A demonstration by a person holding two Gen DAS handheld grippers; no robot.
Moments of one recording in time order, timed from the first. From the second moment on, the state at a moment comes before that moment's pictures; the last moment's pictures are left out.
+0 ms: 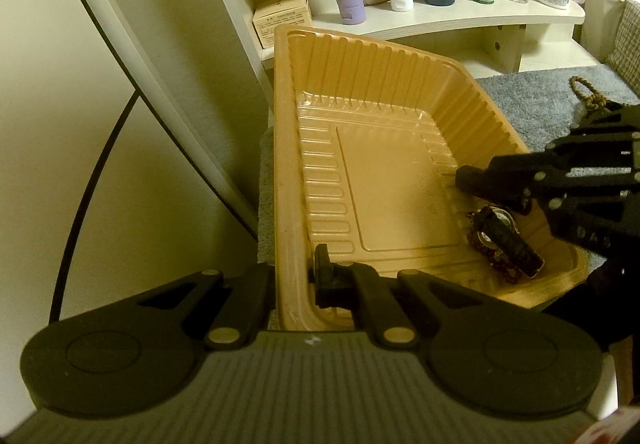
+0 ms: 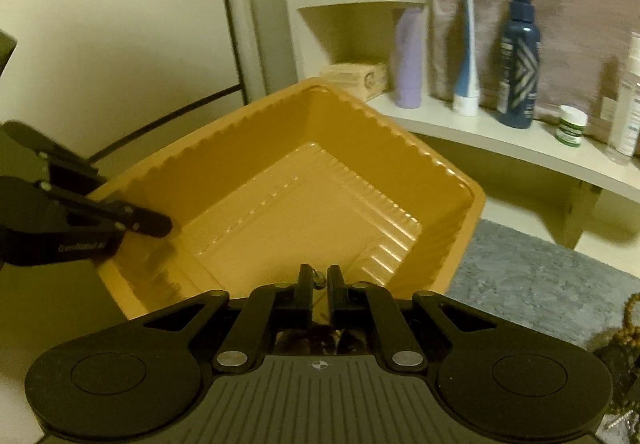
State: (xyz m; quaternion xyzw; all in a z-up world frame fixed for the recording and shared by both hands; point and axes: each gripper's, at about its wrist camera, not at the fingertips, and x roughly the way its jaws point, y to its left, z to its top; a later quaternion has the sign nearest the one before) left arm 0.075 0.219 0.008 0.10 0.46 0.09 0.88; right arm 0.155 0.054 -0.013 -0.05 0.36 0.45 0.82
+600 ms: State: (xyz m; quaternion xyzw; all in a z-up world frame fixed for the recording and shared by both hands) left arm 0.074 0.218 0.008 0.10 0.46 0.09 0.88; right arm 0.172 -0.036 -0.007 0.02 0.37 0.31 0.88
